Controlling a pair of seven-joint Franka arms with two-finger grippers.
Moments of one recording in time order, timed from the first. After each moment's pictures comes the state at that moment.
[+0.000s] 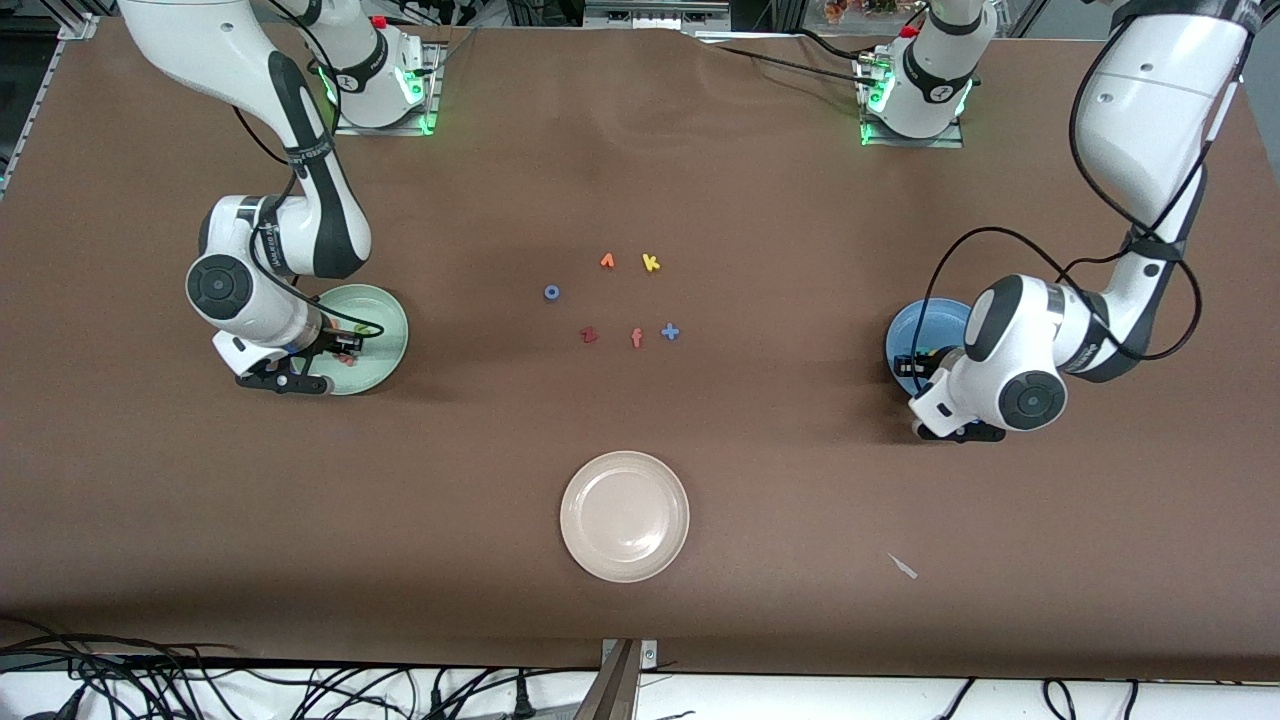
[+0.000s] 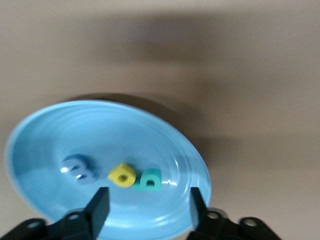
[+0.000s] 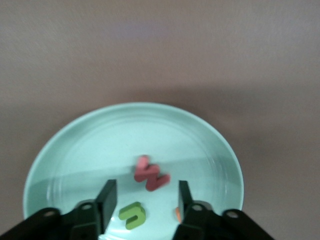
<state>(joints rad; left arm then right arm) 0.18 0.62 -0.34 -1.70 0.22 1.85 -0.25 0.51 0.42 -0.43 -2.11 0.09 2.38 0.12</state>
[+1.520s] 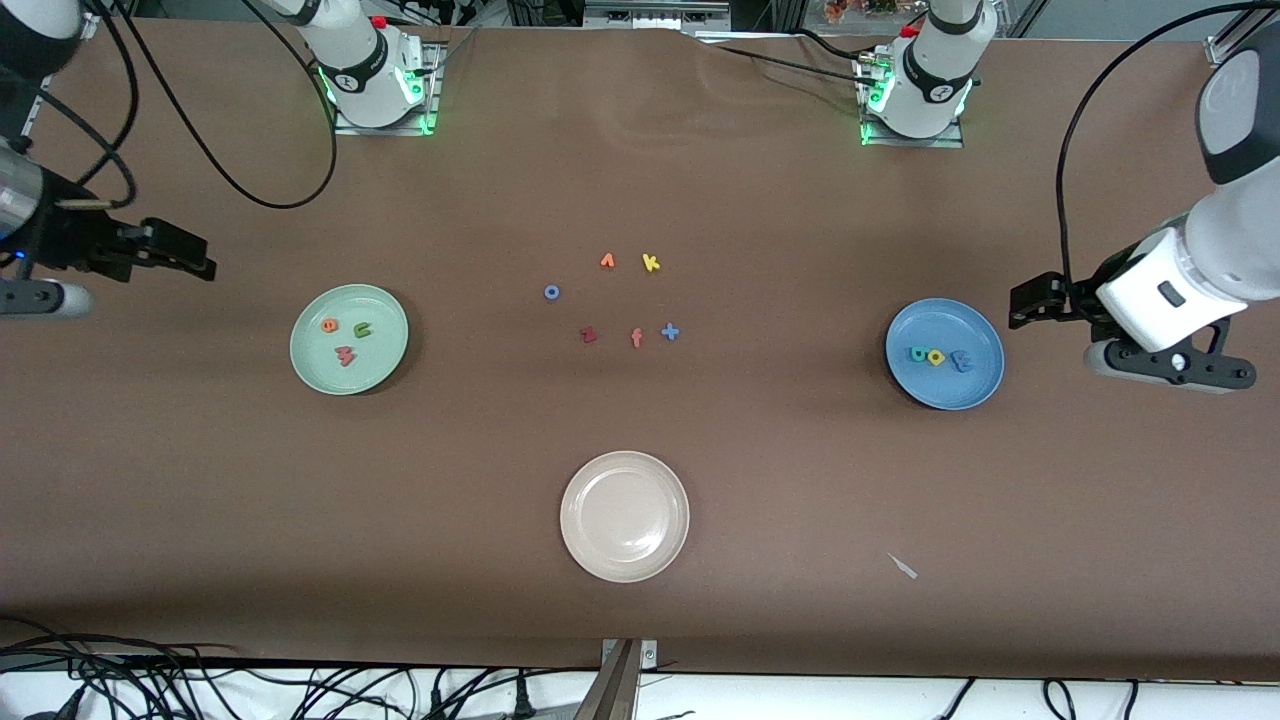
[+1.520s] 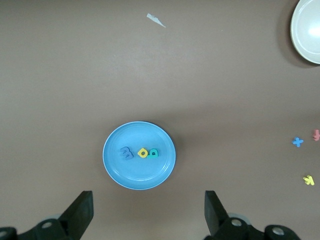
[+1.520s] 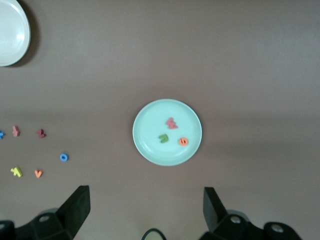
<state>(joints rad) 0.02 0.27 -0.12 -1.37 -0.02 1.54 0.05 0.16 0.14 -0.16 -1.44 0.07 1.48 0.00</state>
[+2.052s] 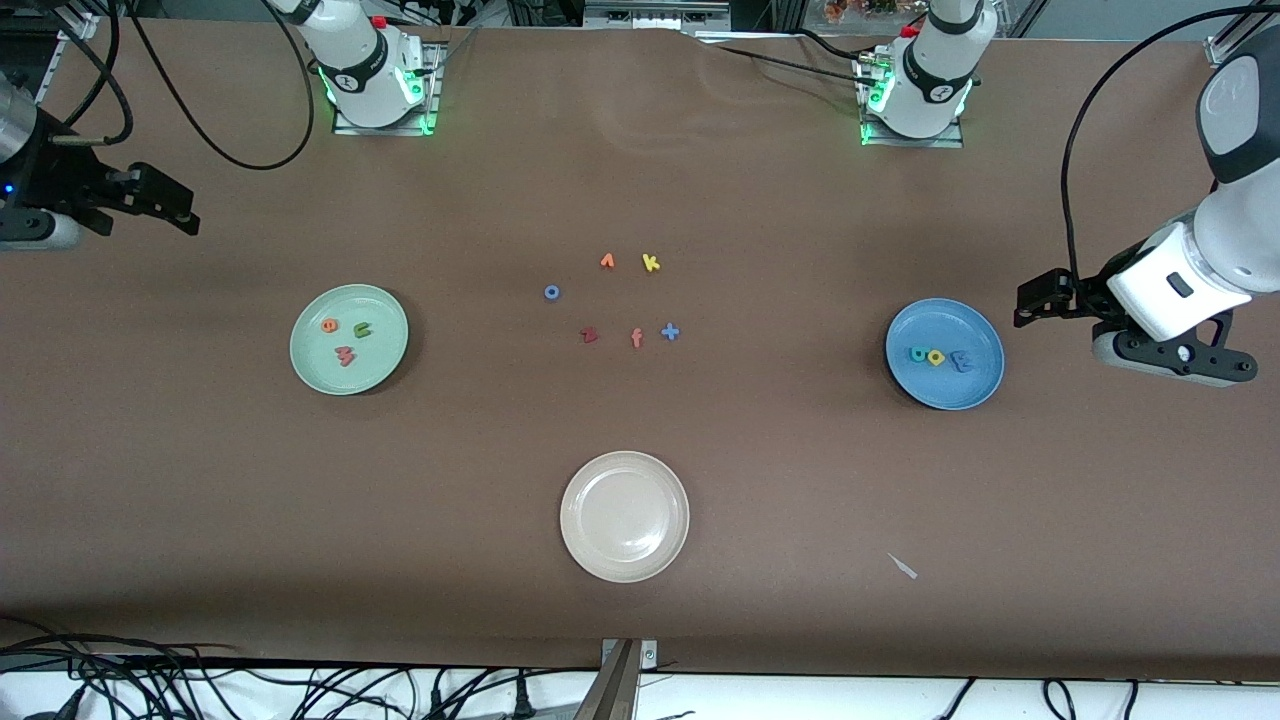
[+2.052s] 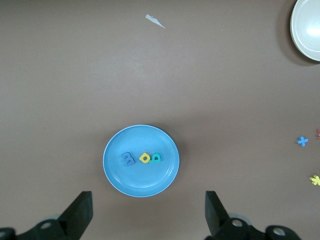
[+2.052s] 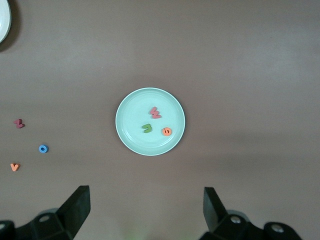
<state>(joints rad) -0.03 0.19 -0.02 -1.55 -0.06 1.68 0.12 -0.02 -0.07 0.04 -1.70 0.00 1.59 0.00</state>
